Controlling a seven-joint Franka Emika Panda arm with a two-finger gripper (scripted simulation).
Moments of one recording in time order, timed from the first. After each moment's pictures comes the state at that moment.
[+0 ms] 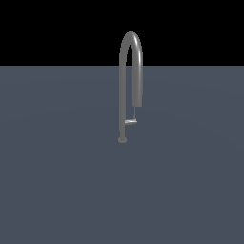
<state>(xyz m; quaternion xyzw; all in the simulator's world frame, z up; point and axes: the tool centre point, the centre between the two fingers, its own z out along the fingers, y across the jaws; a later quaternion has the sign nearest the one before) -0.122 -0.010 0.449 -0.96 0.16 0.18 0.13</state>
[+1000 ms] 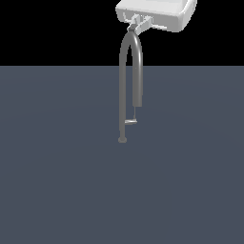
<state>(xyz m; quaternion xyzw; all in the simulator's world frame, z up) -0.025 -0.030 0.368 -0.87 0.27 0.33 0.25</state>
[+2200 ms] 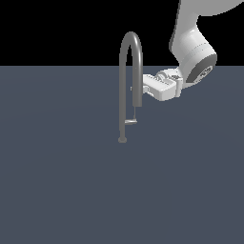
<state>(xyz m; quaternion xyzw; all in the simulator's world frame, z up) 0.050 -0.046 0.206 -0.64 0.40 0.51 0.40</state>
